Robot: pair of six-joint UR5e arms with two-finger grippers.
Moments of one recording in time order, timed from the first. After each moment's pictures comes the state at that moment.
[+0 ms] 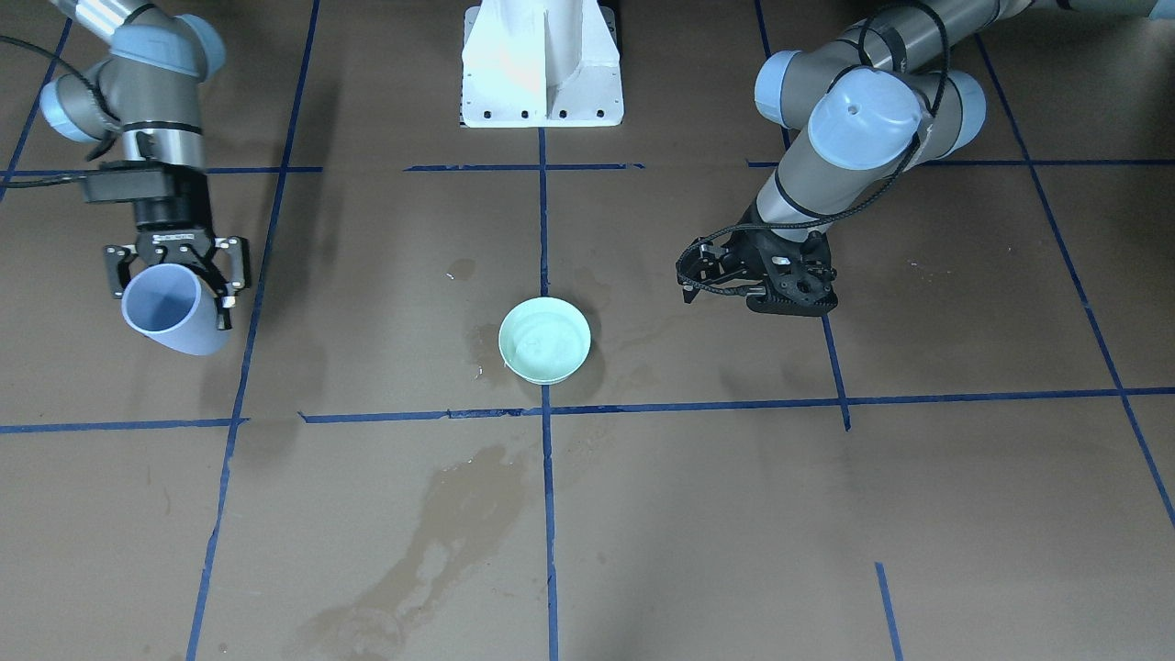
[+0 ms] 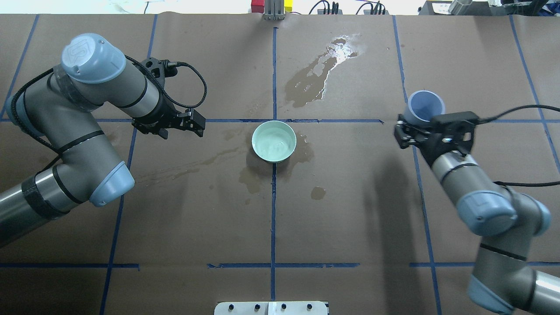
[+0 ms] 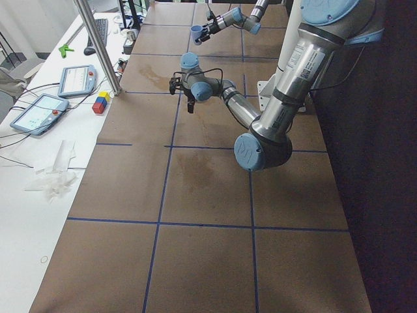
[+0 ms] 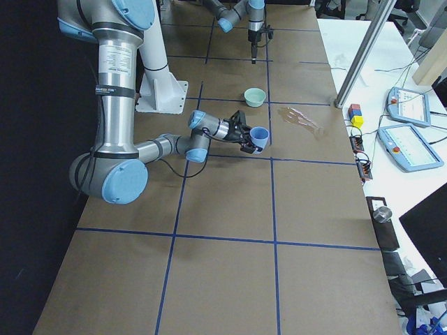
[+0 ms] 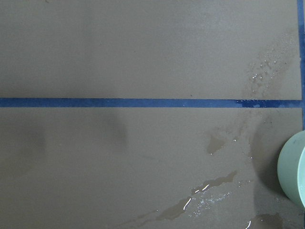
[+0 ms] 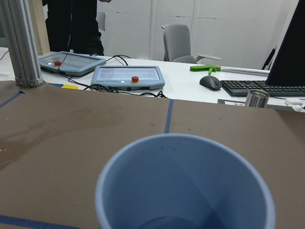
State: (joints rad) left arm -0.76 -2.07 -1.69 -1.82 -2.12 -1.09; right arm 0.47 -1.67 1.72 -0.45 0.90 1.00
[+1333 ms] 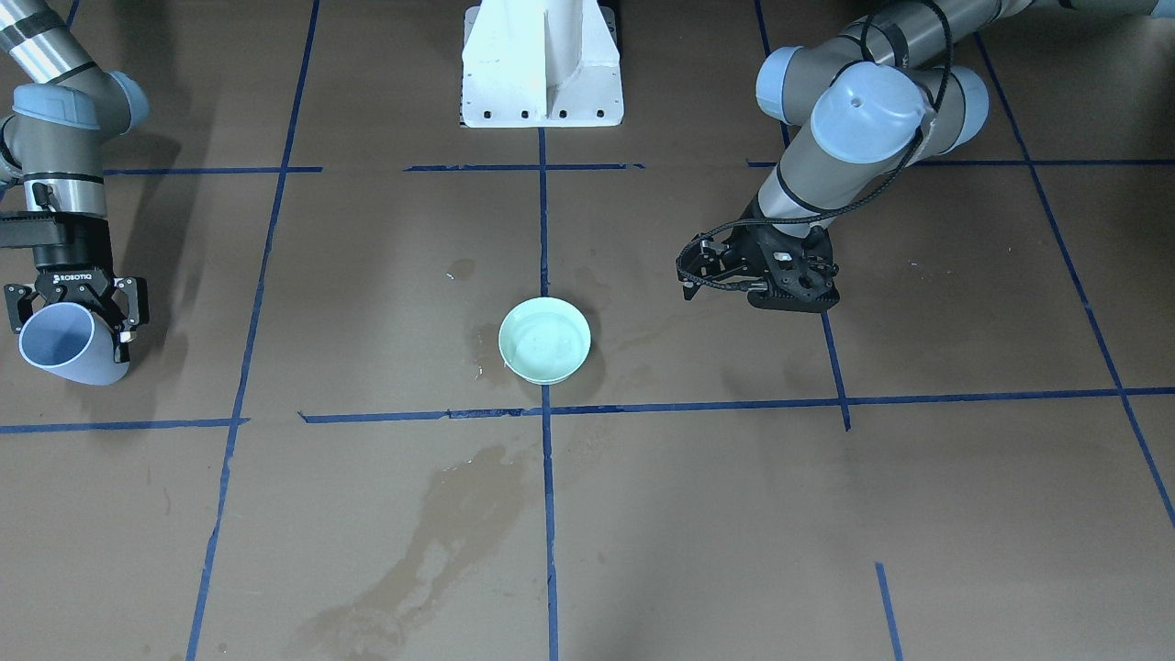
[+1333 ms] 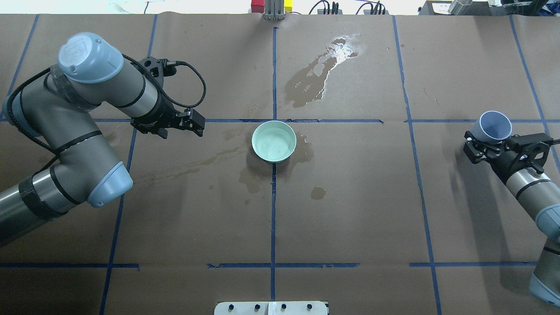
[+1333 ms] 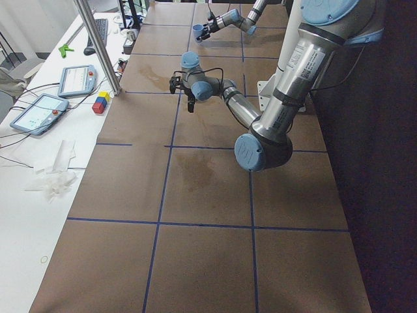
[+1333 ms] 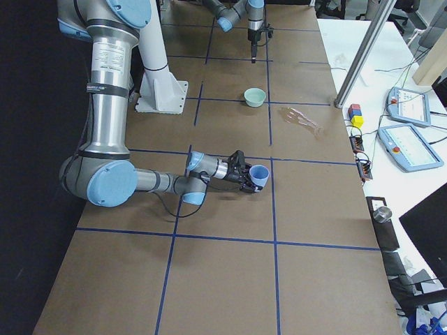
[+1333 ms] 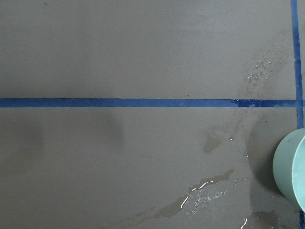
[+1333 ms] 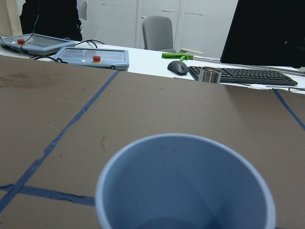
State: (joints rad) left arm -0.76 -2.06 -1.71 -1.82 -2.12 -1.09; right arm 0.54 -1.69 1.41 -0.11 0.95 0.94
